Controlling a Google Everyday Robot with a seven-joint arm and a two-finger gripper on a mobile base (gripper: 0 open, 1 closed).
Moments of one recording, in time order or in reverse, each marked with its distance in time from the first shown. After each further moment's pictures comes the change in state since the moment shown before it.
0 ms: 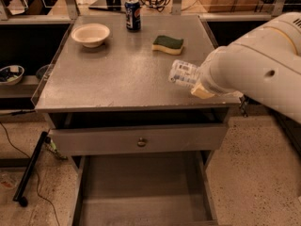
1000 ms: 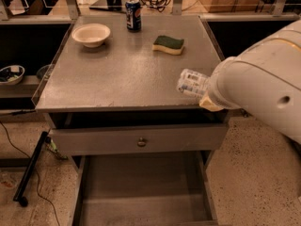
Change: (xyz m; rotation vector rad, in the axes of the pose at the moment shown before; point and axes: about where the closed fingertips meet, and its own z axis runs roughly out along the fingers) arm 0.021 0.025 -0.034 0.009 0.085 0.040
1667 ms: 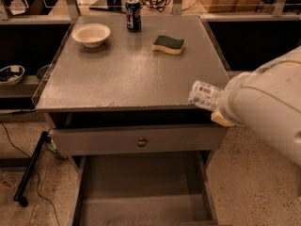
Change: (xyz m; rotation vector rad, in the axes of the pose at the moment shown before) arm 0.037 0.020 -0.020 0.019 0.076 0.024
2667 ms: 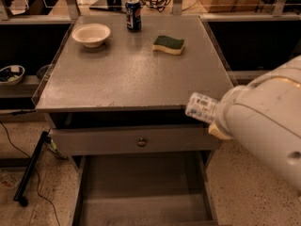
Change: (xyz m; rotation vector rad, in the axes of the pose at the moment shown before) arm 0.006 0.030 -0.006 -0.036 0.036 0.007
